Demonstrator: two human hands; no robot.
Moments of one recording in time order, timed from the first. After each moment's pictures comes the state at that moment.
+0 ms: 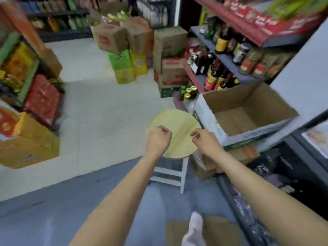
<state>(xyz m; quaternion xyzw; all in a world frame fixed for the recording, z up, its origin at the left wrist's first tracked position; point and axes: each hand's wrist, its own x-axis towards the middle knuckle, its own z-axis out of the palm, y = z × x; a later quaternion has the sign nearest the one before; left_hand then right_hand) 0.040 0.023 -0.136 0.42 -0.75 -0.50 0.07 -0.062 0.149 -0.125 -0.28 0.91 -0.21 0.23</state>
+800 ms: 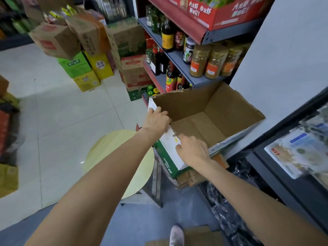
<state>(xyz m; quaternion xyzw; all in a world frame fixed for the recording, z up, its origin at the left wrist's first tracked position) -0.272 0.072 -0.150 0.08 -0.99 0.08 -0.11 -0.262 0.222 -0.145 -0.31 0.93 -0.07 0.15</state>
